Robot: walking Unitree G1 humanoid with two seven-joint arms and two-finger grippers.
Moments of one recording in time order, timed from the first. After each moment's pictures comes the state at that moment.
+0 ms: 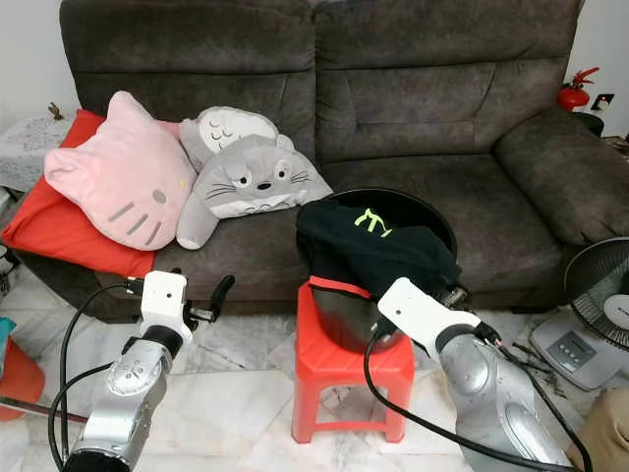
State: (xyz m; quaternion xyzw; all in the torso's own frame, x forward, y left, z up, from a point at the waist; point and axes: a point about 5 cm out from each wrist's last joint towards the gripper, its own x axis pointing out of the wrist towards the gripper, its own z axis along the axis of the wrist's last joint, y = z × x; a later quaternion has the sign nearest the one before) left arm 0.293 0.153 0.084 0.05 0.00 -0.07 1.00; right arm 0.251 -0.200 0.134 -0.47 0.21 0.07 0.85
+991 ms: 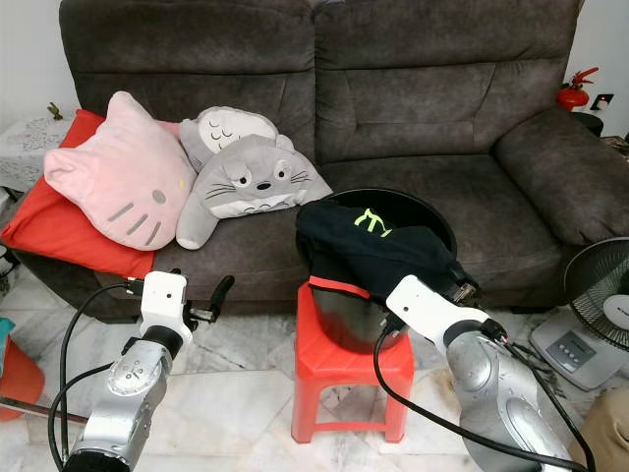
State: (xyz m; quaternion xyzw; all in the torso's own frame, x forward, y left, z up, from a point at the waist) left arm 0.292 0.153 0.083 0.05 0.00 -0.07 1.00; right arm 0.258 -0.213 0.128 -0.50 0.20 0.04 0.84
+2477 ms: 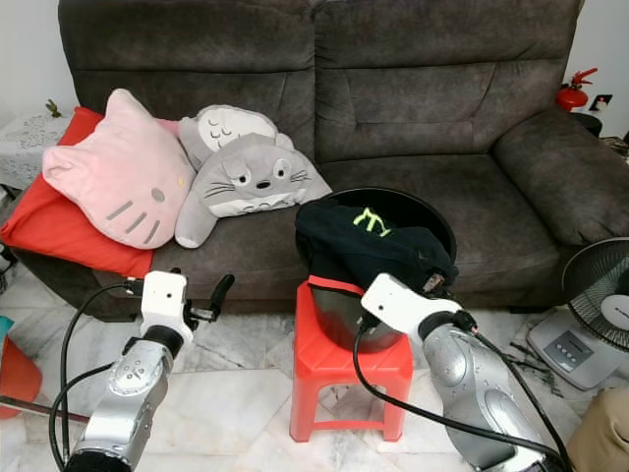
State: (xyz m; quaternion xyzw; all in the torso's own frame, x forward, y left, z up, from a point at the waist) left arm 0.293 0.152 0.084 0.04 0.00 -0.07 1.00; right arm 0.275 -0.191 0.123 -0.52 0.12 0.08 0.84
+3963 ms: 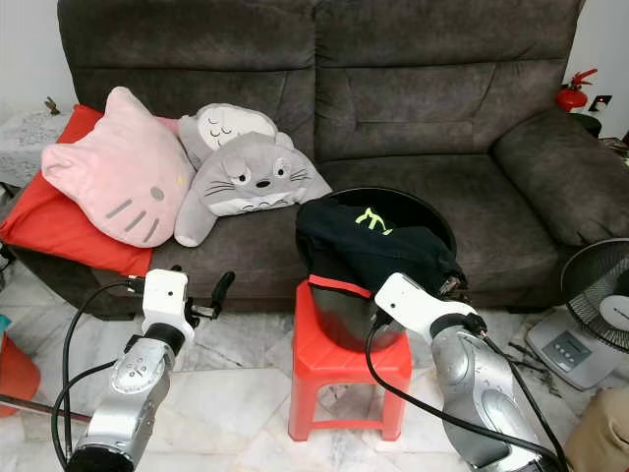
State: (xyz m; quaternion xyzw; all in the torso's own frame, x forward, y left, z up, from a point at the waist) left arm 0.296 0.151 0.084 0.04 -0.01 -0.07 1.00; right arm 0.275 -0.205 0.118 -0.54 0.16 0.02 0.83
